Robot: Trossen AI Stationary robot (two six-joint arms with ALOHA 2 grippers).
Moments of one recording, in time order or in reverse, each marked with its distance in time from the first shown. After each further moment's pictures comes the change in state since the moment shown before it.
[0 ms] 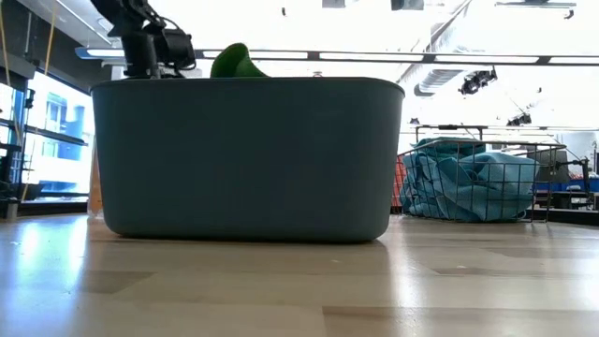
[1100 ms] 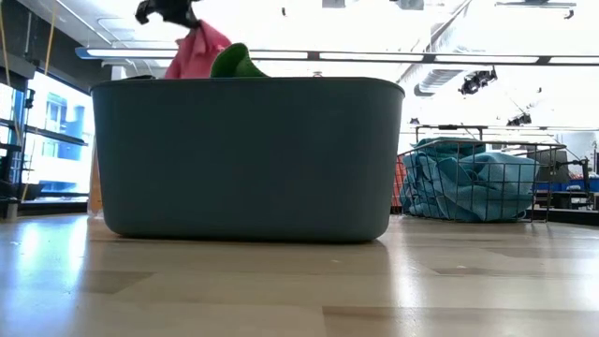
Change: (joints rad) left arm -0.136 -0.217 0.288 0.427 -0.101 0.325; right arm 0.007 0.000 0.000 0.122 0.009 0.053
